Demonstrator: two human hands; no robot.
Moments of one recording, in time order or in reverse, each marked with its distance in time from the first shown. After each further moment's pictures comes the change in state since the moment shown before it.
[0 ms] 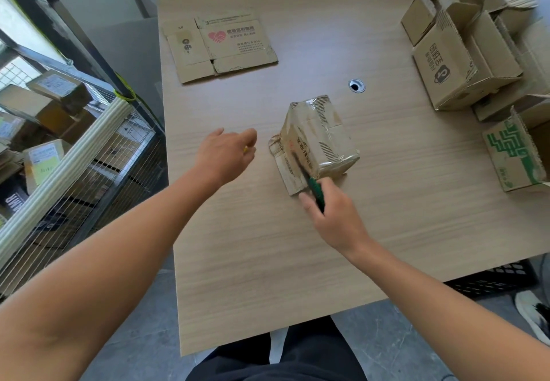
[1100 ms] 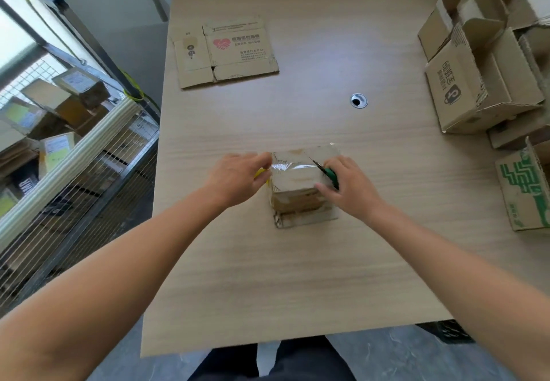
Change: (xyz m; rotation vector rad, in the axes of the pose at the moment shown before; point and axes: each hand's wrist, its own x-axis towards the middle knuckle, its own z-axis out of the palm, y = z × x) left_hand 0.011 0.069 0.030 0.020 0.046 0.091; right_hand 0.117 0.106 -0.074 -0.121 -0.157 -0.419
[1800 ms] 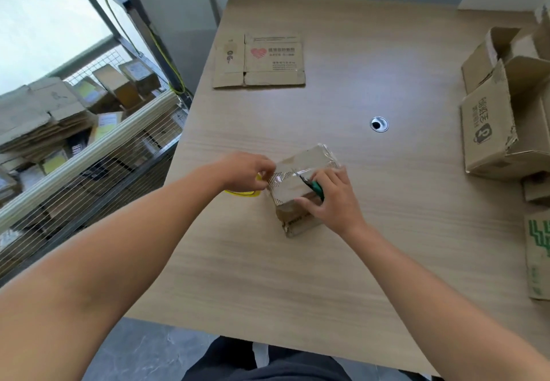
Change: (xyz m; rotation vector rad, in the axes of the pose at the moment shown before) left_hand 0.025 0.029 -0.018 0.055 -0.354 -0.137; right_hand 0.010 0.006 0.001 -0.030 0.018 -0.108
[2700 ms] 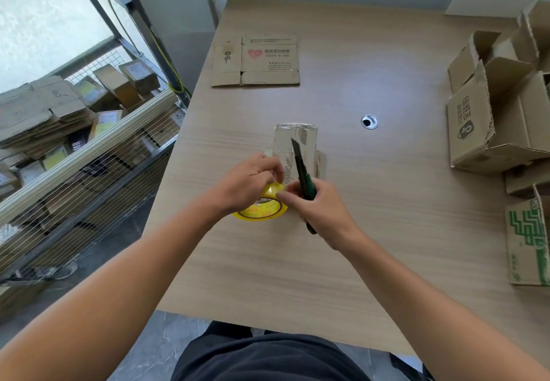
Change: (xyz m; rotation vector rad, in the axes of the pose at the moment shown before) left_hand -0.061 0.080 -0.004 -0.818 0.278 -0.116; right_hand -0.033 -0.088 -0.044 0.926 -0.131 0.400
